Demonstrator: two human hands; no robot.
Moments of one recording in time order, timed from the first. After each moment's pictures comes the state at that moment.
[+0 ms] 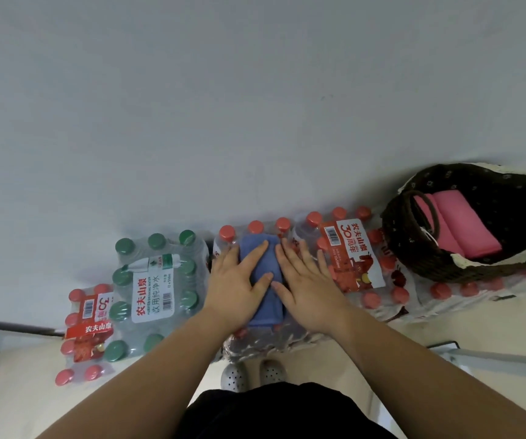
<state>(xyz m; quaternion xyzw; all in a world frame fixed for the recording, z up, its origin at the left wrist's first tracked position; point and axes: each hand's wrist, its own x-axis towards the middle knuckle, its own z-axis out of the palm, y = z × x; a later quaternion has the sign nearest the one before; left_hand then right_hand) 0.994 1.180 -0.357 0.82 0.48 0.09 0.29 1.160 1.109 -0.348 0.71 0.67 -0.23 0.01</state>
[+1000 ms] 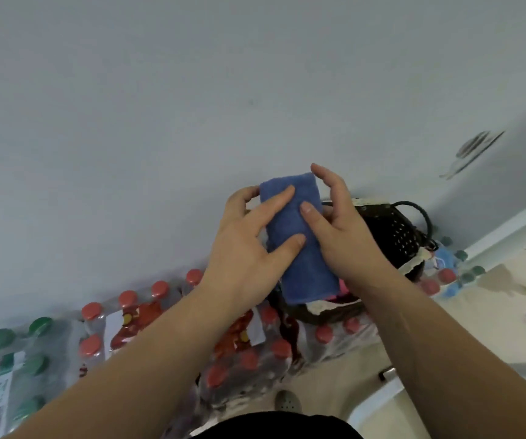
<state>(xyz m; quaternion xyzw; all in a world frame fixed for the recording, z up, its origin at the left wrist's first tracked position) 1.250 1.148 -0.194 0.80 0.30 0.31 0.41 1.400 1.075 -0.183 0.64 0.41 -0.33 -0.56</state>
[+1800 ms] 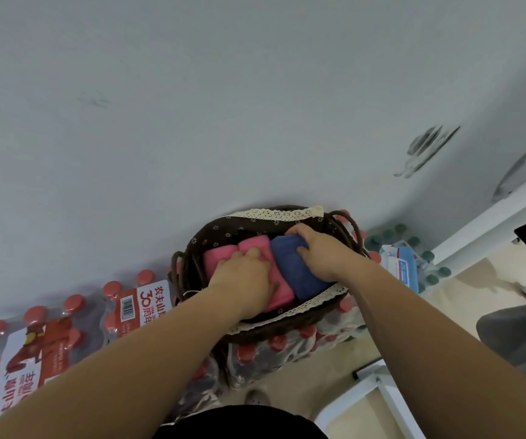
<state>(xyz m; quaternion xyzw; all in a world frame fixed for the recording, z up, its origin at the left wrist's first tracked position) 1.405 1.115 -0.273 0.93 0.32 -0.17 0.11 1.586 1.054 -0.283 0.79 0.51 -0.32 -0.13</state>
